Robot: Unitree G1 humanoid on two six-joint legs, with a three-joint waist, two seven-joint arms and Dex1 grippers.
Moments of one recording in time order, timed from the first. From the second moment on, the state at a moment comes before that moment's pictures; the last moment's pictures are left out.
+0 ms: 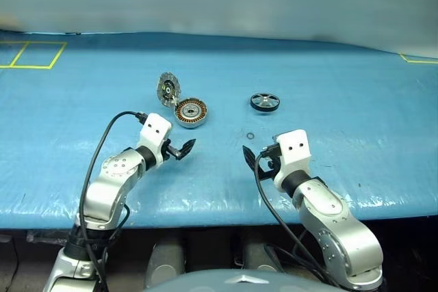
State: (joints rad) left arm -0.16 0.40 -0.09 -0.33 -0.20 0.67 -0.46; right arm 0.10 -0.20 0.13 -0.79 0.16 0.90 0.10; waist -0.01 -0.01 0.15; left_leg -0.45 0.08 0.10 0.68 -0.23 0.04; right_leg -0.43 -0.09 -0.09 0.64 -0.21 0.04
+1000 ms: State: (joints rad) left arm -0.17 0.40 -0.09 -0.33 -0.20 0.68 -0.46; right arm 0.10 -0.19 0.14 -0.79 0.16 0.90 0.10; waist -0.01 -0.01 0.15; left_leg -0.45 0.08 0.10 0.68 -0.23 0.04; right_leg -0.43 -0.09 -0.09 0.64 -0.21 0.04
